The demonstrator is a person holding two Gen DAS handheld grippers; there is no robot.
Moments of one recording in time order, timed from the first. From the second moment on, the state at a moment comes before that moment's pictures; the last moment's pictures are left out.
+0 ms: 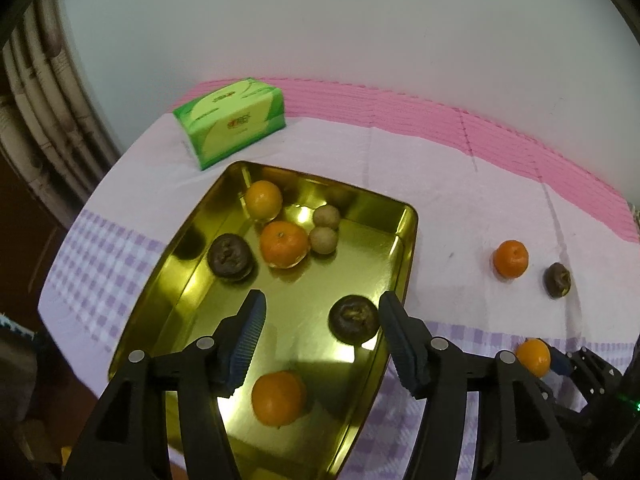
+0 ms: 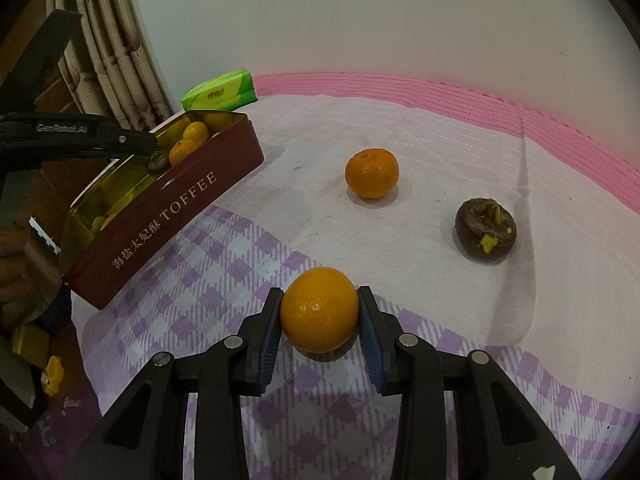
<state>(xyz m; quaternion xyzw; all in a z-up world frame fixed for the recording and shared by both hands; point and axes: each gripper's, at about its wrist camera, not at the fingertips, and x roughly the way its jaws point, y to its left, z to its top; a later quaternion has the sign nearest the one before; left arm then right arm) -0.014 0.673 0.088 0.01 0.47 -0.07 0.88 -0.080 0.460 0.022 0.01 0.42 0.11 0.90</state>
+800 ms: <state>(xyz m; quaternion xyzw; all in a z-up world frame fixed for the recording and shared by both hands) -0.064 0.770 0.098 0.02 0.45 0.10 0.89 -0.074 0.513 0.075 0.02 0.41 0.17 0.89</state>
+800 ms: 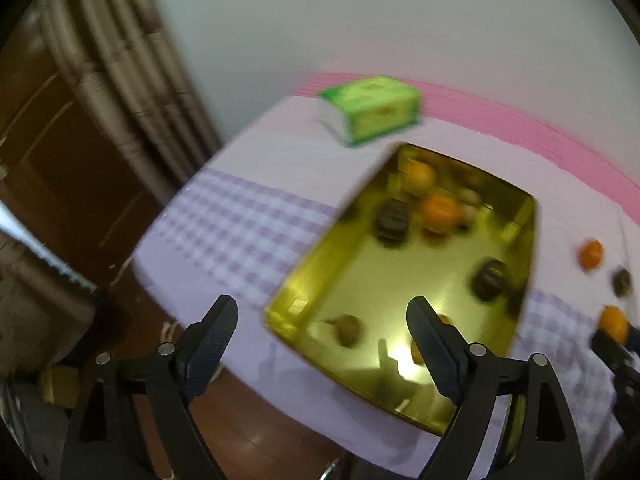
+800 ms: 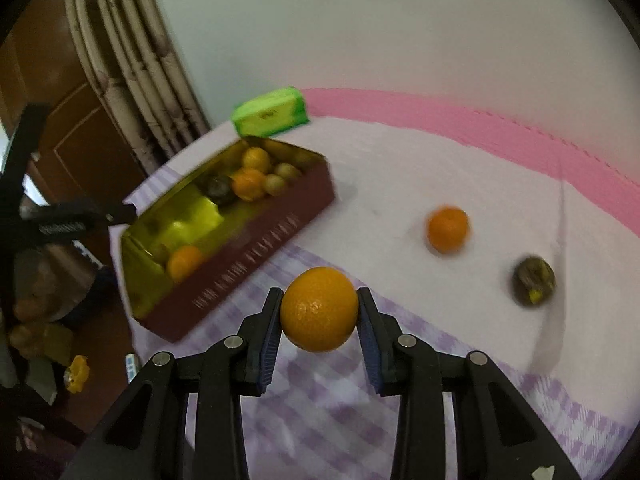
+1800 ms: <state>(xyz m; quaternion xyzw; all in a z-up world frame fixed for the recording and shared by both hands) -0.049 0.810 0.077 -0.04 0.48 0.13 0.87 0.023 0.663 0.052 0.00 0.46 0.26 0.85</state>
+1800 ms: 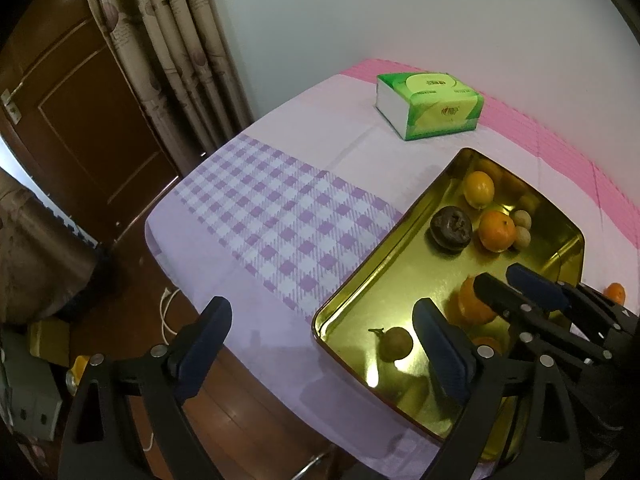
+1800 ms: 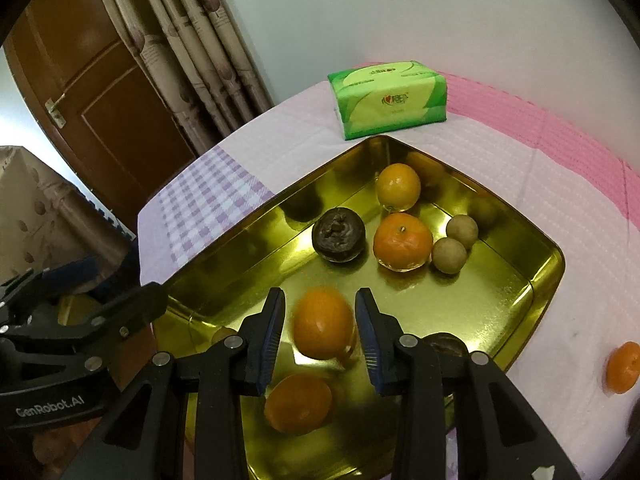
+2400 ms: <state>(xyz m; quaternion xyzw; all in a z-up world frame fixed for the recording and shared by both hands) -0.050 0.795 0.074 -0.02 0.48 0.12 0.87 -0.038 0.591 0.073 0.04 0.42 0.21 0.88</state>
